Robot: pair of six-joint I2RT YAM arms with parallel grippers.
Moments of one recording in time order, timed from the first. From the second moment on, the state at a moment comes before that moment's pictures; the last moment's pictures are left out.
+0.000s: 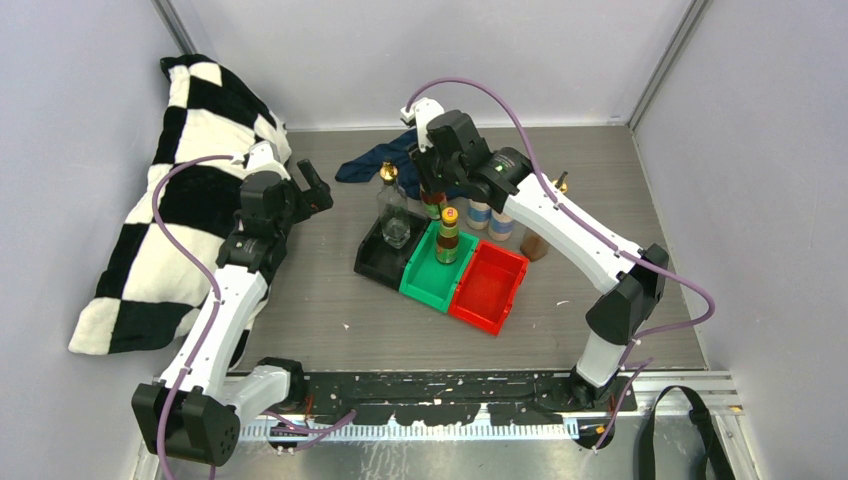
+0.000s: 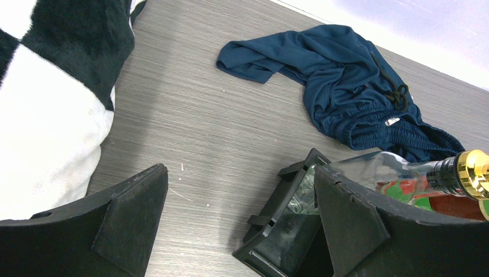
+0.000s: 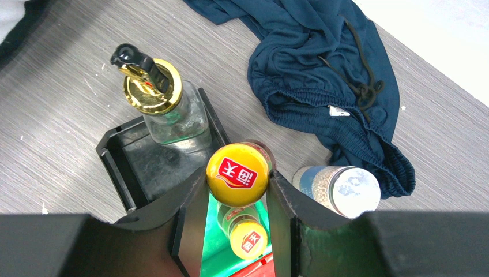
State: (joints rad) left arm -0.16 1.04 0.96 -0.29 -0.17 -0.42; right arm 0.79 1.74 1.84 -0.67 0.21 0.00
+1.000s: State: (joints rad) left arm -0.16 1.03 0.96 -0.28 -0.16 -0.43; right arm 0.86 1.69 1.80 -0.68 0.23 0.01
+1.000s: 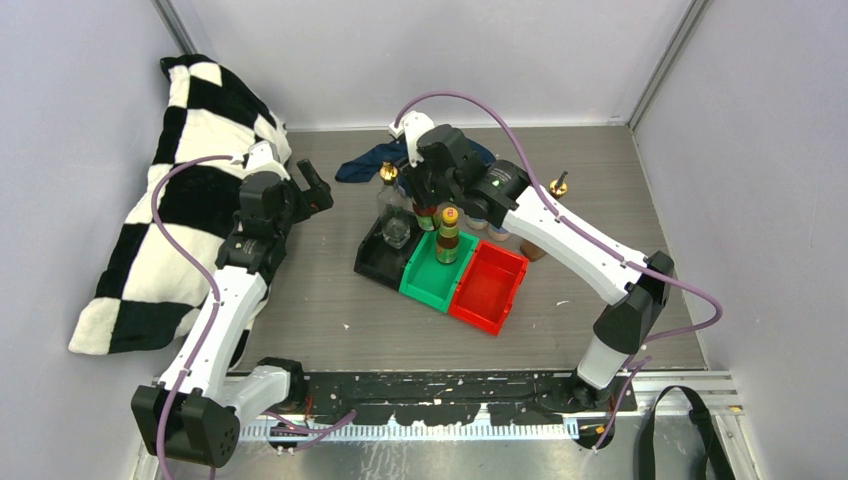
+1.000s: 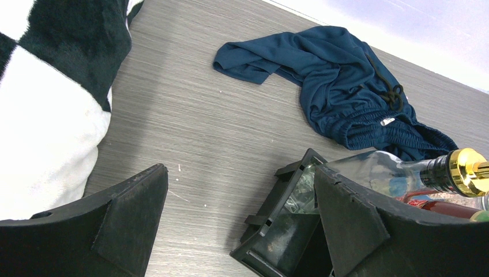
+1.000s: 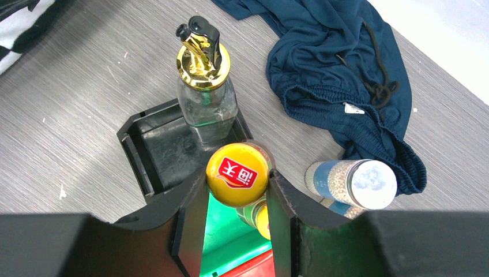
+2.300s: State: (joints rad) left arm -0.16 1.03 0.96 -0.28 -0.16 -0.43; right arm 0.94 1.61 1.71 -0.67 0.17 0.07
